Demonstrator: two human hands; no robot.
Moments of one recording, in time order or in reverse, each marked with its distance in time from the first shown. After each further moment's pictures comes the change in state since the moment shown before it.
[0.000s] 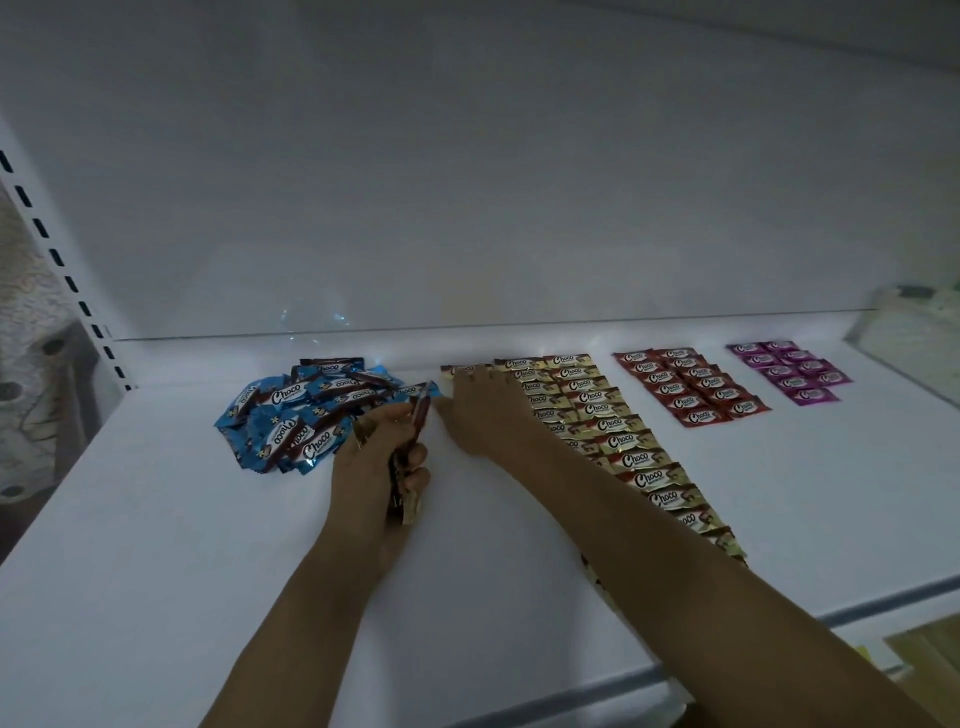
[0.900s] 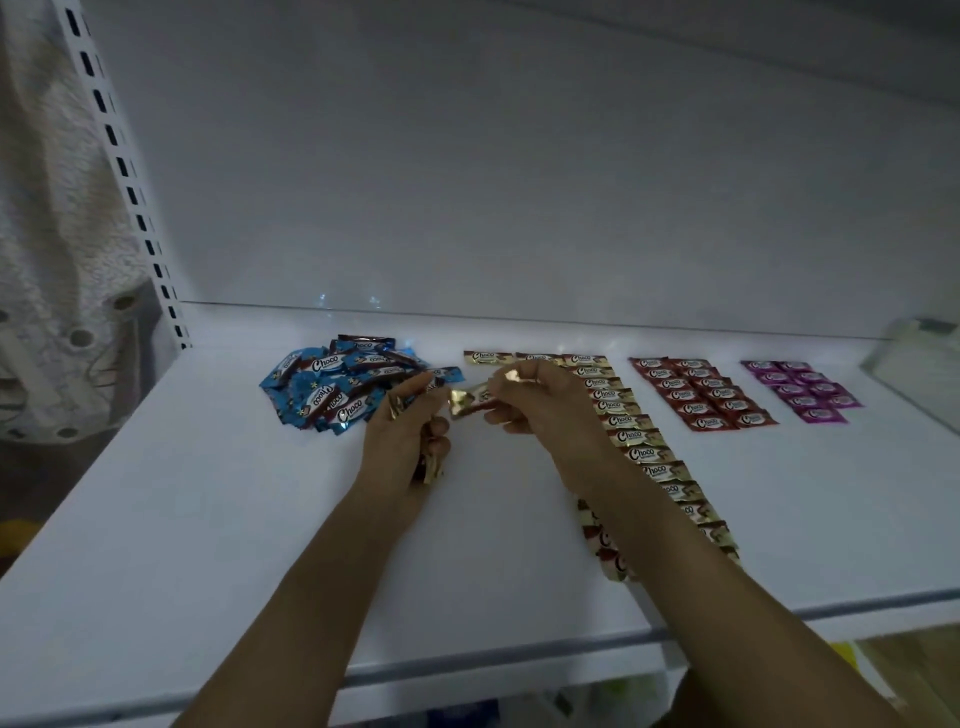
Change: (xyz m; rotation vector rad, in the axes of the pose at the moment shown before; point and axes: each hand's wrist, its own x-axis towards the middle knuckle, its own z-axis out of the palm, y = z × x) left_hand -0.002 0.000 -0.001 -0.010 -0.011 -0.009; right_hand -0.088 0.015 -0.038 1.488 0.094 0.093
